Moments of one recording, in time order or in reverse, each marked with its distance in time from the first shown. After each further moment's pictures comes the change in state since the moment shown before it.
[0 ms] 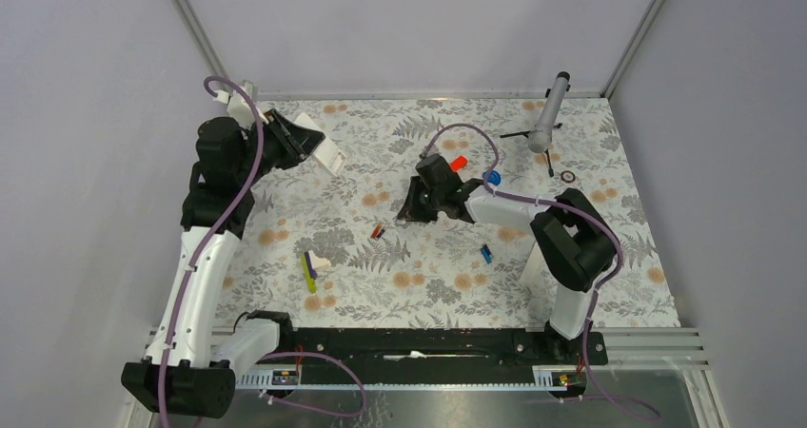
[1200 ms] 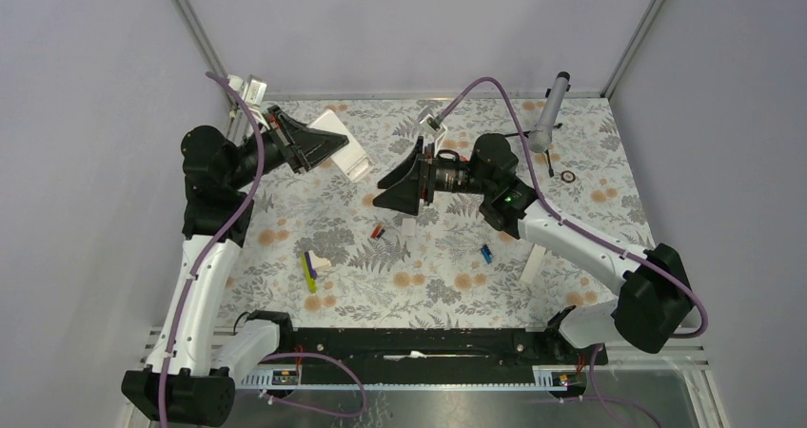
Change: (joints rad) left arm -0.003 -0.045 -0.063 0.401 0.497 -0.095; right arm 0.003 -0.437 -0.092 0.541 -0.617 -0.200
